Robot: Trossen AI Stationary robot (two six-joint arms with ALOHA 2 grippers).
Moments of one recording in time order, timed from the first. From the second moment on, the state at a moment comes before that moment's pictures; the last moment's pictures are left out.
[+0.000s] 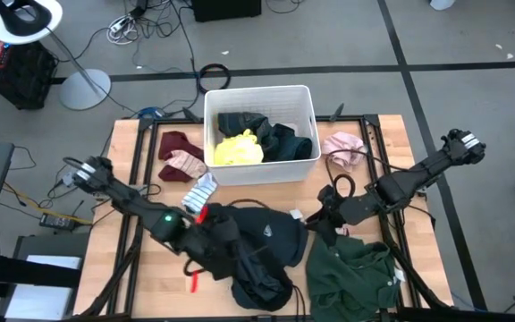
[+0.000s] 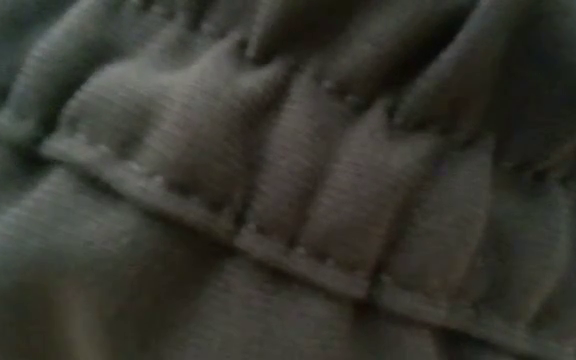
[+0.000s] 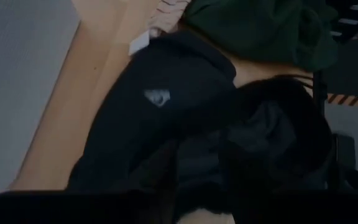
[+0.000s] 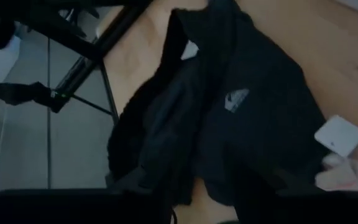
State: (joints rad) left arm -0.57 1.63 1.55 -0.91 -0.45 -0.70; right arm 0.49 1.15 0.93 -0.44 0.29 1.06
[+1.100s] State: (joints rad) left arm -0.76 0.94 0.88 -0.67 -0.41 -0.72; right arm 0.30 1.95 1.35 -0.26 -0.11 1.00
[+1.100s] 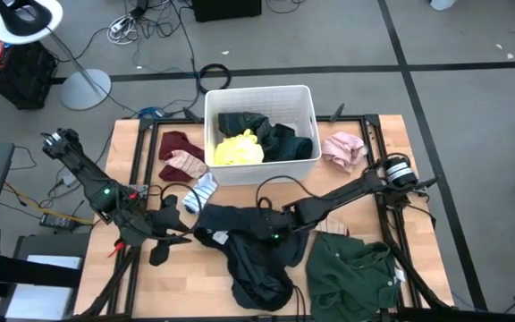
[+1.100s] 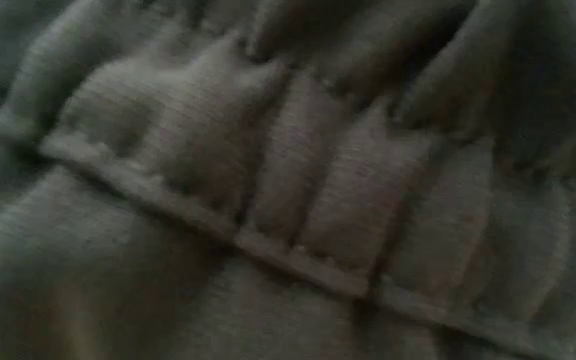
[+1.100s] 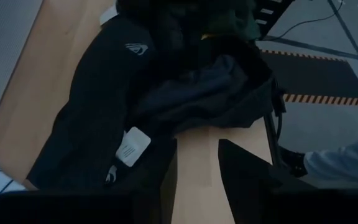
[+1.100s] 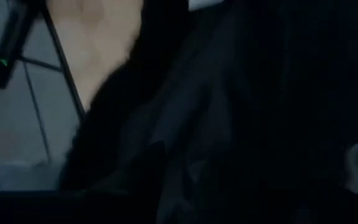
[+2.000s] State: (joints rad) left arm -0.75 0.94 0.88 -0.63 -0.48 -0.66; right arm 0.26 2.00 1.35 -0.26 -0.16 0.93
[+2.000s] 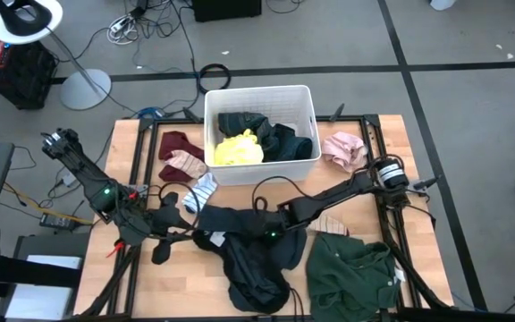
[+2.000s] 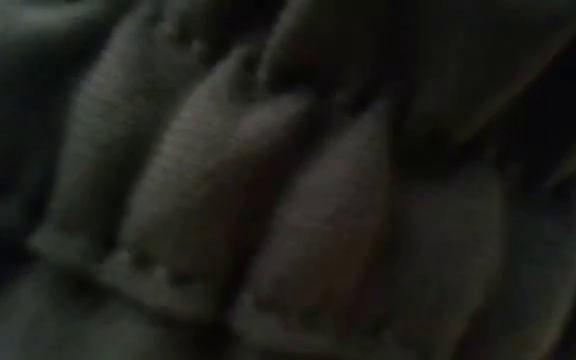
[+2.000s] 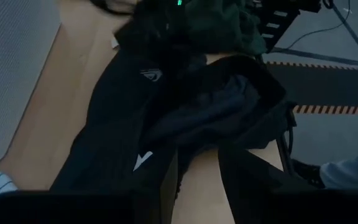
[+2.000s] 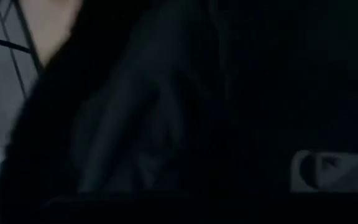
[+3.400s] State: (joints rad) left arm -0.75 0.94 0.88 -0.59 -0.49 -0.66; right arm 0.27 2.06 1.35 -0.17 0.08 0.60
